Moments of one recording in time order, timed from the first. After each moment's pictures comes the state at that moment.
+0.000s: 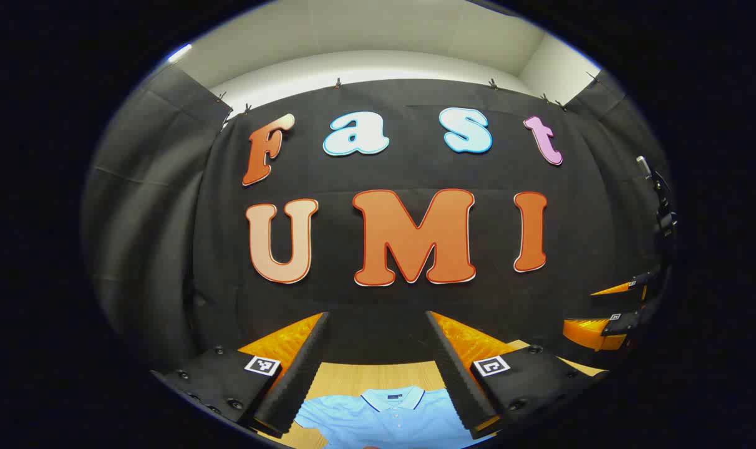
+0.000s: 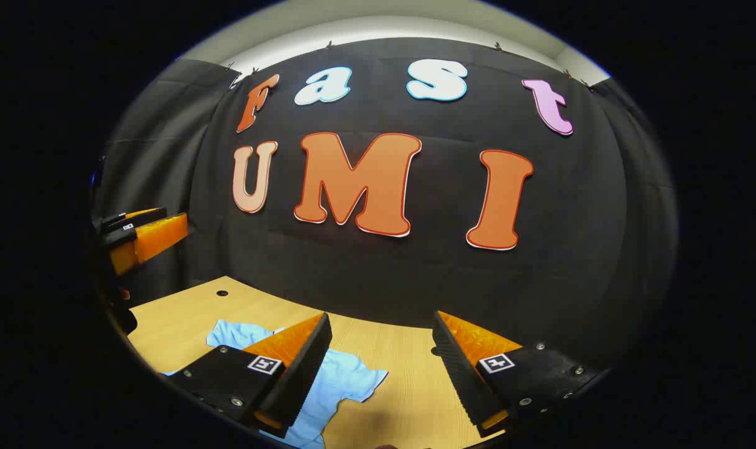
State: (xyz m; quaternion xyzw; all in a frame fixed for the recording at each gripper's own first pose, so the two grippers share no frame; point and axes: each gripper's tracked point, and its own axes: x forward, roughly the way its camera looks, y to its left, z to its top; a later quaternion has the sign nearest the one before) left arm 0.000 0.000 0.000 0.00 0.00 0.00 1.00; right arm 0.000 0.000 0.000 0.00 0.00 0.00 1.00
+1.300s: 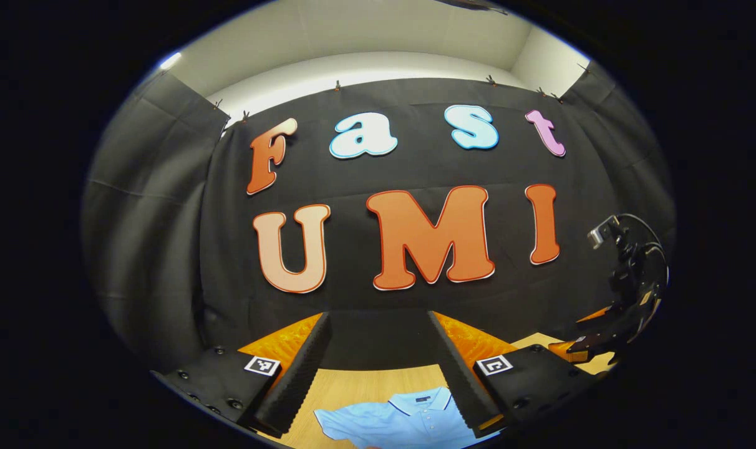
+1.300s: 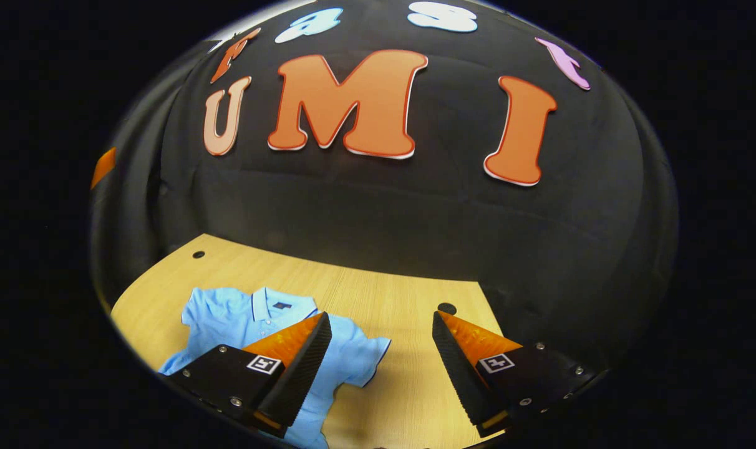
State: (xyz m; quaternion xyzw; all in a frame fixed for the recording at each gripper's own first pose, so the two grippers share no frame) left arm 0.013 0.055 -0.007 0.04 0.00 0.02 1.00; right arm 0.086 0.015 -0.114 0.00 0.19 0.00 0.98
